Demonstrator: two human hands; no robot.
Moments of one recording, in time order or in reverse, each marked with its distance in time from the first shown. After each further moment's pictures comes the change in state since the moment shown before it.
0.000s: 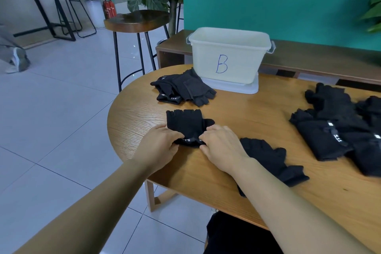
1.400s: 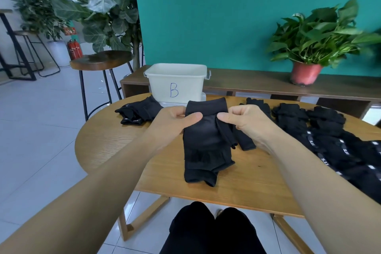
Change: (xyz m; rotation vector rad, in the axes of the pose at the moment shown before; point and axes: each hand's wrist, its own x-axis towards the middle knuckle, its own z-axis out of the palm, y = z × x) left_hand 0.026 0.184 -0.094 -1.139 -0.074 -0.167; right_hand -0.155 0.081 -0.141 1.204 0.333 0.407
